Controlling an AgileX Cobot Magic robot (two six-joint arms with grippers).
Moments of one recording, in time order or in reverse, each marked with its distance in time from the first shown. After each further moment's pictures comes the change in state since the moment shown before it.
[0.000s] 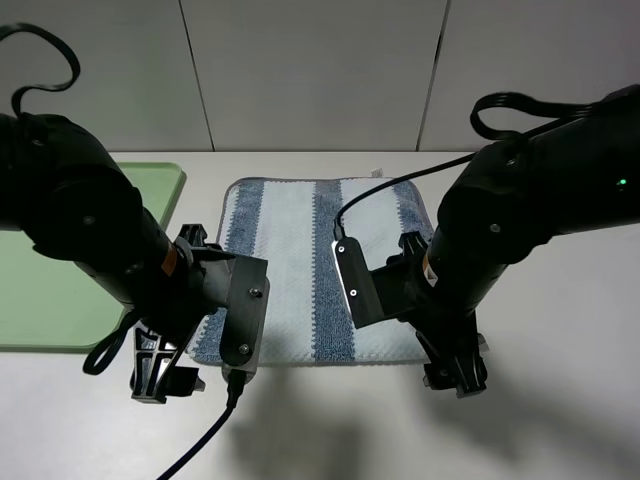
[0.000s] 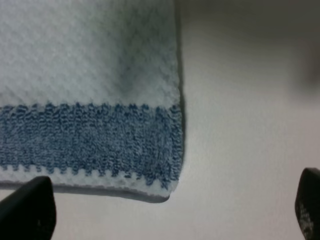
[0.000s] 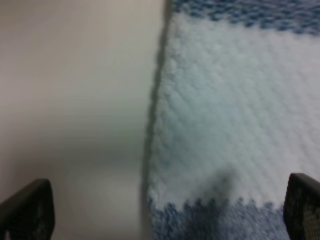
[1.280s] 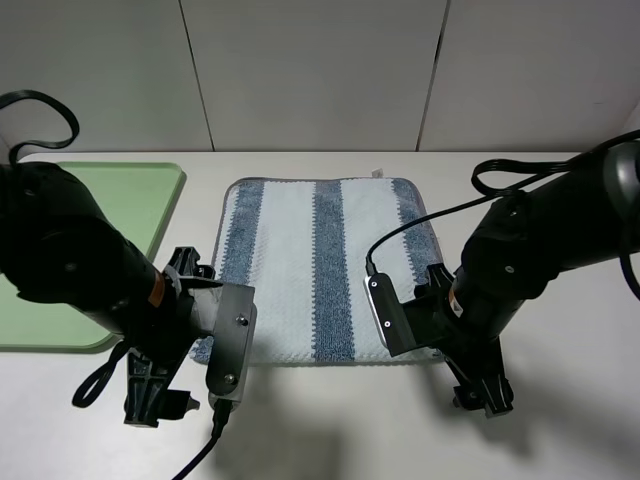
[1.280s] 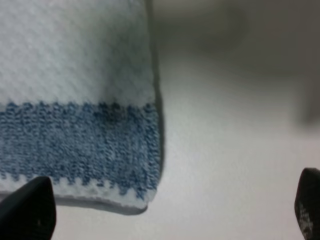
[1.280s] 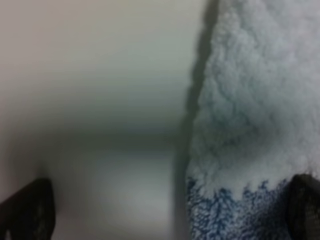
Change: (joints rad) left arm 0.000 0.001 0.118 -0.001 -0.154 0.001; right arm -0.104 0.079 0.127 -0.068 -0.157 -0.019
